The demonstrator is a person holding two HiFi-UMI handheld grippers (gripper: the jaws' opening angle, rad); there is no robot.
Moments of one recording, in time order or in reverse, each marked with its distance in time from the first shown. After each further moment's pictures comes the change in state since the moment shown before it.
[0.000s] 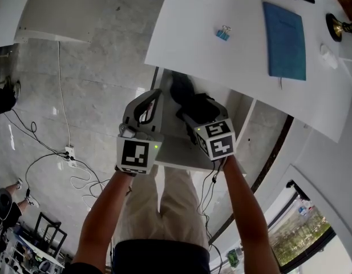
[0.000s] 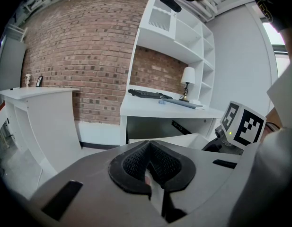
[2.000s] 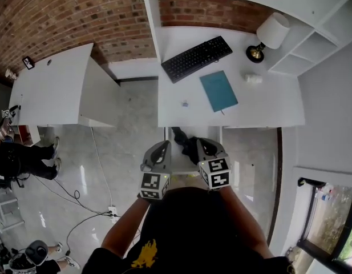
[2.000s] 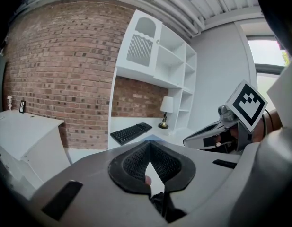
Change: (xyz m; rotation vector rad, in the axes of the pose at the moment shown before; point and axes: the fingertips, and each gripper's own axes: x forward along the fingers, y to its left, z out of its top) left arm -0.162 -0.077 0.269 0.090 -0.032 -0.189; right arm -0.352 0.077 0.169 0.155 -0.456 -0.298
